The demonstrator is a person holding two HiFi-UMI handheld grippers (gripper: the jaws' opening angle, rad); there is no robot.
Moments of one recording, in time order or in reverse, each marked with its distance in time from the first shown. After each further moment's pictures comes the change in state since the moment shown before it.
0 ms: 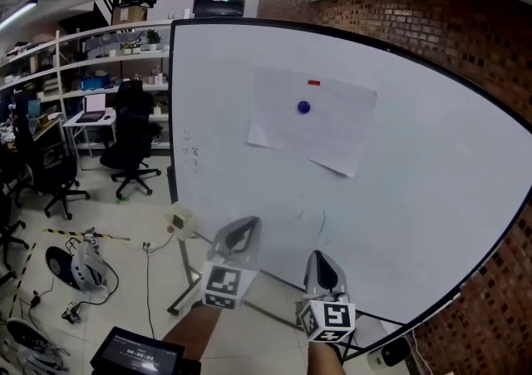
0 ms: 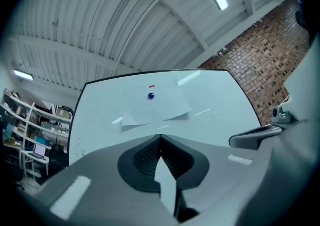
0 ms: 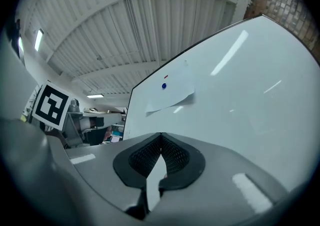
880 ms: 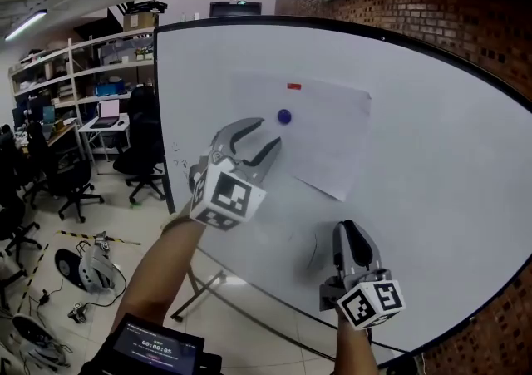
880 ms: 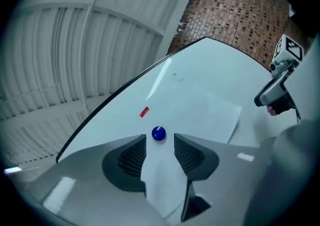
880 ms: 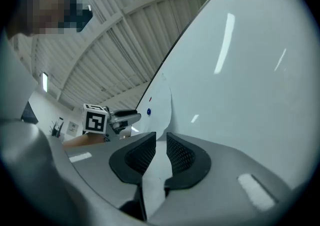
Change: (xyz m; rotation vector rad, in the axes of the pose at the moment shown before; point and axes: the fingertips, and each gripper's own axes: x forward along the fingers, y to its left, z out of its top) left arm 0.163 0.033 0.144 0.619 -0.044 -0.057; right arm 0.059 -0.071 0.109 0.227 -0.176 0.238
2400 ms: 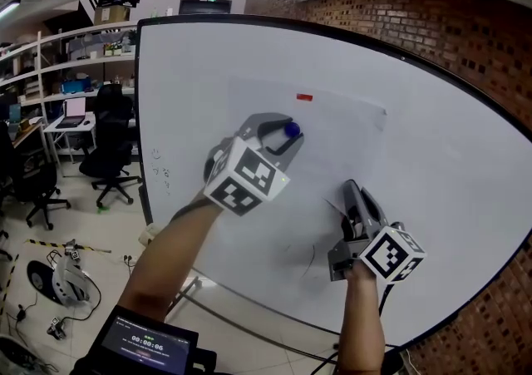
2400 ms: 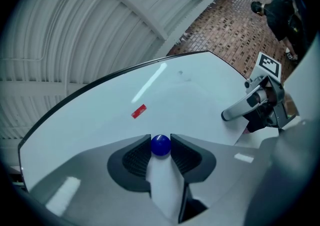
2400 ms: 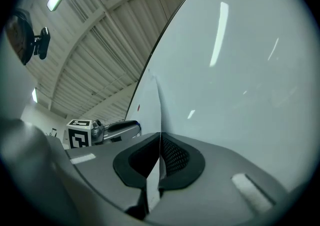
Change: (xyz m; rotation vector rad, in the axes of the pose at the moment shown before) left arm 0.051 0.007 0.002 -0.157 -0.058 -0.238; right arm 0.101 -0.007 0.049 0.103 0.037 -0.049
